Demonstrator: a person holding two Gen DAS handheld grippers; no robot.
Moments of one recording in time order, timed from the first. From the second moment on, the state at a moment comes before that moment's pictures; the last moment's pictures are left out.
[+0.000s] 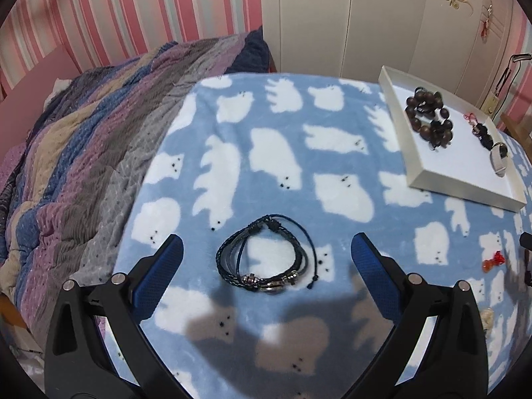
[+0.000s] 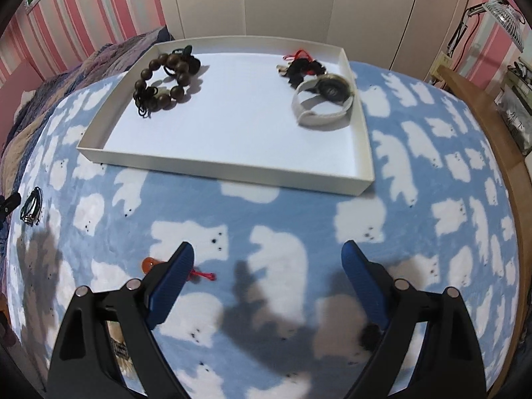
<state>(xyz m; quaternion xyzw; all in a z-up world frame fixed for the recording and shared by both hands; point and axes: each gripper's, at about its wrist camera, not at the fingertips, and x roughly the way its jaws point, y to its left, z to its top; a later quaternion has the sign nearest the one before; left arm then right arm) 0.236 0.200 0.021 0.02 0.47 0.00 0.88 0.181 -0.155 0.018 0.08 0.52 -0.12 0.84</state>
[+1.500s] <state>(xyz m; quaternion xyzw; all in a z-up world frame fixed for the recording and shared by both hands) 0.251 0.176 -0.018 0.05 0.49 0.00 0.87 0.198 -0.106 -0.012 0.09 0.55 -0.04 0.83</state>
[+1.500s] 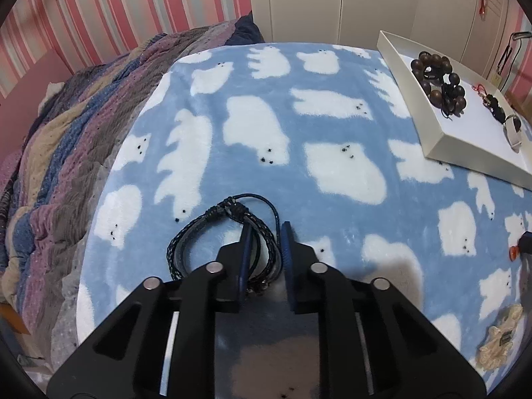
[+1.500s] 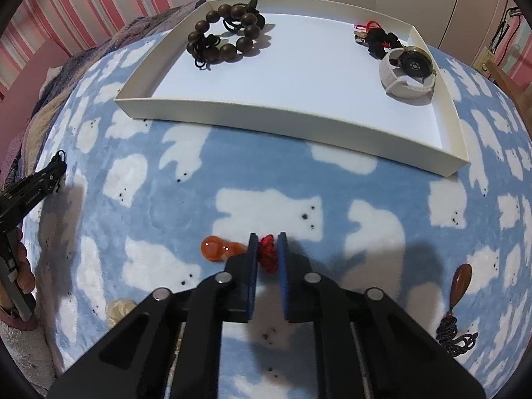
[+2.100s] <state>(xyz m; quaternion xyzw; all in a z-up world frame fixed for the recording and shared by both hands) 0.217 0.147 0.024 0.06 0.46 0.00 0.89 0.191 -0.109 0.015 0.07 0.52 -0.03 0.85</state>
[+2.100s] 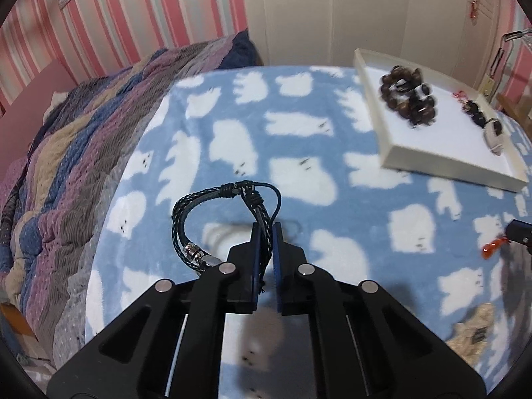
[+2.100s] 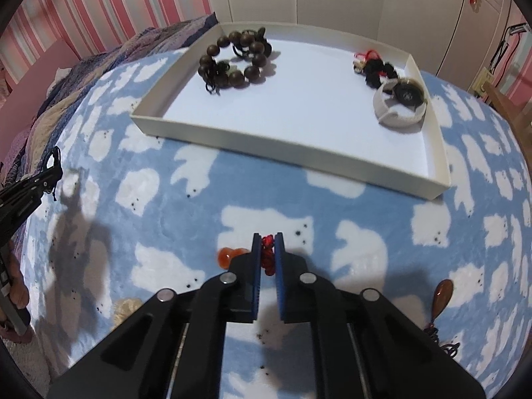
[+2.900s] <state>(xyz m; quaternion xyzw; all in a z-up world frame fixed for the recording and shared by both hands) 0.269 -0.007 0.077 0.02 0.46 -0.13 0.88 0.249 -0.176 0.093 0.05 0.47 -0.06 0.88</state>
